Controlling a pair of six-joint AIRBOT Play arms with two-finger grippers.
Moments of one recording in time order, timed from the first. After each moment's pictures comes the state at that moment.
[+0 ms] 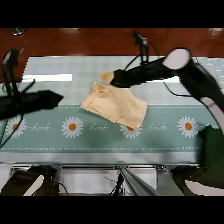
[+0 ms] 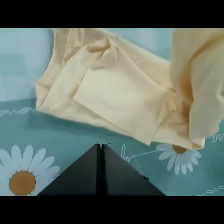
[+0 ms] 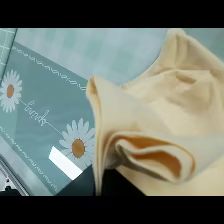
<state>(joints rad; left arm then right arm) -0.14 -0.61 0.77 1.11 -1.02 -1.56 0.46 -1.45 1.42 -0.81 0.99 1.48</state>
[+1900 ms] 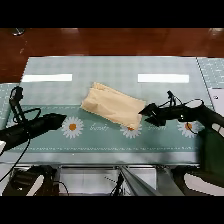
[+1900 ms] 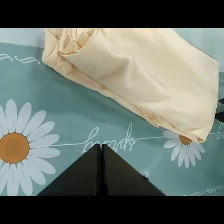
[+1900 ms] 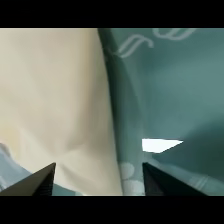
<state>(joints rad) -0.13 -0.40 0.46 1.06 -0.91 -1.64 -0.01 -1.36 0.64 -0.54 0.96 1.34</state>
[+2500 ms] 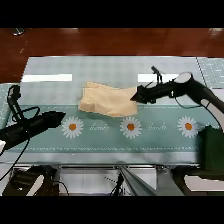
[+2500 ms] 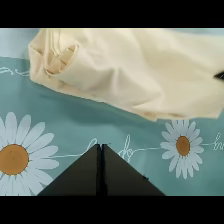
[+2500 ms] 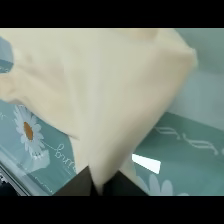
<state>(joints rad) -0.13 -0.40 0.46 1.05 -0.87 -1.64 0.14 -1.50 1.14 -0.66 1.12 1.33</state>
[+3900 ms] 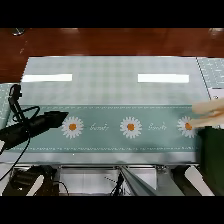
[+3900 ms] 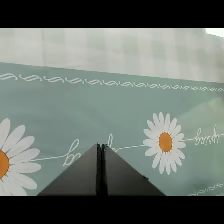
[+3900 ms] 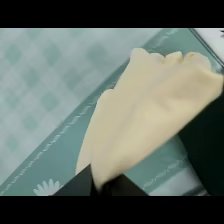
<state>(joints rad) -0.14 -0.40 0.46 0.96 -0.86 -1.56 -0.80 -0.93 1.62 -1.29 1.85 1.82</state>
